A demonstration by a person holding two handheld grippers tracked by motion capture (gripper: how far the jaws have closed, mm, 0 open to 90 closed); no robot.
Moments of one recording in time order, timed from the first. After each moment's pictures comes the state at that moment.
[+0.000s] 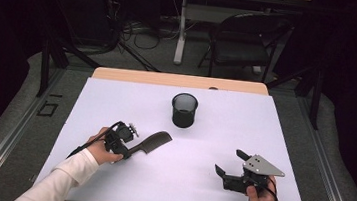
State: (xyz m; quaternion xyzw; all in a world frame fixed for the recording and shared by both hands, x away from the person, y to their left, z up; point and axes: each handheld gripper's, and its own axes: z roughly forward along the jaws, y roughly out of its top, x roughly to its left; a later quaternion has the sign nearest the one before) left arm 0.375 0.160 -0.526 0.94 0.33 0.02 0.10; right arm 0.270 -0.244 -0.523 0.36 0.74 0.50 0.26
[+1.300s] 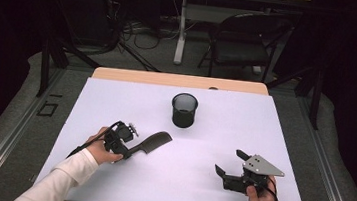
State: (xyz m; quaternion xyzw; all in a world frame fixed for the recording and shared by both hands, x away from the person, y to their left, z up) left arm 0.375 0.161 -0.524 0.94 0.33 0.02 0.10; right arm 0.270 -0.244 -0.523 0.36 0.75 0.50 0.26
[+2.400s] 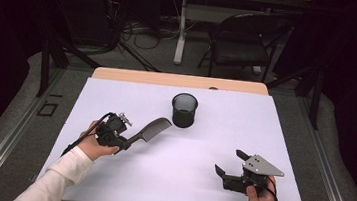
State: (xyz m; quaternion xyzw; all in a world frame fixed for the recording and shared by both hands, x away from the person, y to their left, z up) left arm 0.373 0.179 -0.491 0.92 0.36 0.04 0.19; right arm 0.270 -0.243 -0.523 0.36 0.75 0.50 0.26
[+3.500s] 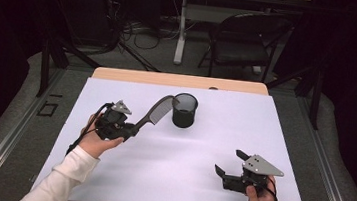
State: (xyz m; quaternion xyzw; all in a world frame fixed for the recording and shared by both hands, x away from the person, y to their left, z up) left arm 0.366 0.171 -0.454 0.87 0.36 0.11 0.31; right arm 0.270 -0.243 -0.524 0.36 0.75 0.49 0.26
